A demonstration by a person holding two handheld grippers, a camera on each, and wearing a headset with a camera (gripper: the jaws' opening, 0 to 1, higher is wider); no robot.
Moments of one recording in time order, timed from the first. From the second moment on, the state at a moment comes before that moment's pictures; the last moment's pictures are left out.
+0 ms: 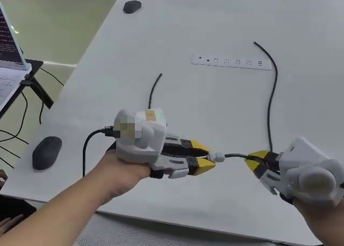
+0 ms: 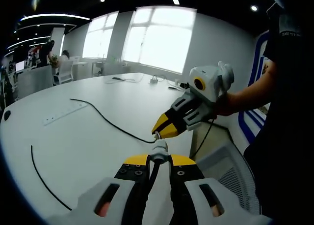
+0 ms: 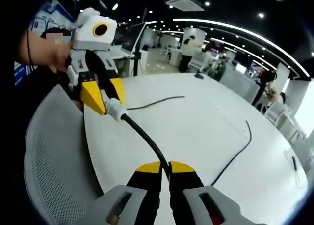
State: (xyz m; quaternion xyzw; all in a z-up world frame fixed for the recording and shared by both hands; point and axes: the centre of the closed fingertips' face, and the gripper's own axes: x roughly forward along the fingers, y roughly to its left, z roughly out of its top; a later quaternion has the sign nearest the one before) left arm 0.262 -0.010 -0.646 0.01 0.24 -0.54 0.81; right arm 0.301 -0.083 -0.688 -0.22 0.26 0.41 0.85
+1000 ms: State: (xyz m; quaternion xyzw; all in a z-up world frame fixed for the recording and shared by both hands) left arm 0.262 0.011 -0.651 0.01 0.25 -0.53 0.81; right arm 0.294 -0.110 -0.713 -0.21 0.30 0.34 0.87
